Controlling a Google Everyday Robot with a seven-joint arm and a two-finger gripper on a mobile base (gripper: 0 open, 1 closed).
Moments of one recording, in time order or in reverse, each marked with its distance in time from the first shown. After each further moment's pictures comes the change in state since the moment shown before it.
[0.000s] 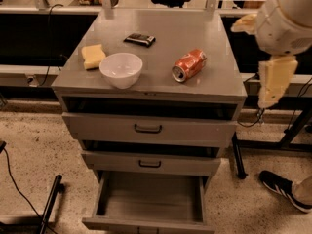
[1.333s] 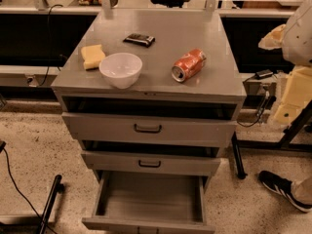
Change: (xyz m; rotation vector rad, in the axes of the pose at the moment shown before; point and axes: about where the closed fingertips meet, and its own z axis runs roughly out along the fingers) arm 0.007 0.049 -0.022 -0.103 -0.053 0.333
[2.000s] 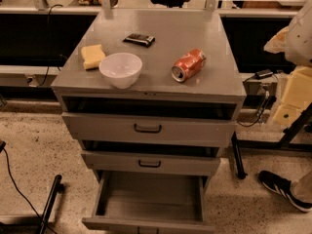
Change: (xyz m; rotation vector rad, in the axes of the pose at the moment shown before) arm 0.005 0.006 -0.003 -0.017 0.022 0.079
